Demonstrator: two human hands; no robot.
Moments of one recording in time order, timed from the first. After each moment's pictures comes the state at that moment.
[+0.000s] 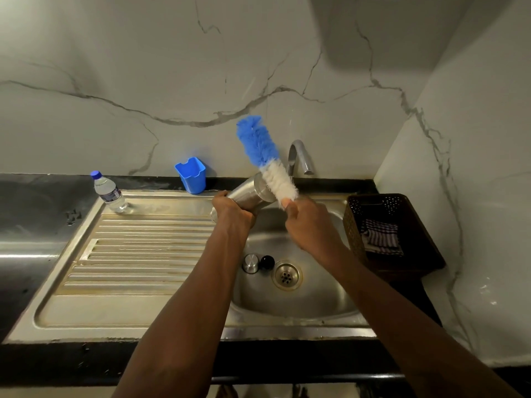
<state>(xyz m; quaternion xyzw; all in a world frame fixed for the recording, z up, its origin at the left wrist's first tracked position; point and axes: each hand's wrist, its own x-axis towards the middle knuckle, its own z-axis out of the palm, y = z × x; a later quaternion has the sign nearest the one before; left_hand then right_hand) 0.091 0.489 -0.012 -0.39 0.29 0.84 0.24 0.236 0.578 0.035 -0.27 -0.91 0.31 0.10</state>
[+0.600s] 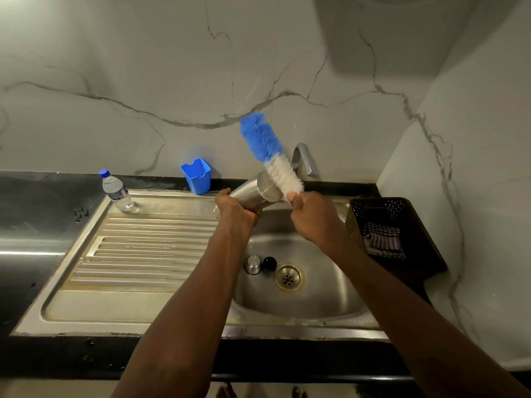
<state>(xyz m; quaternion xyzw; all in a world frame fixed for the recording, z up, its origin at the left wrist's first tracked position) 0.094 0.484 -0.006 -0.36 0.29 0.85 0.24 0.230 0.580 0.050 -0.28 -0.91 0.29 0.08</state>
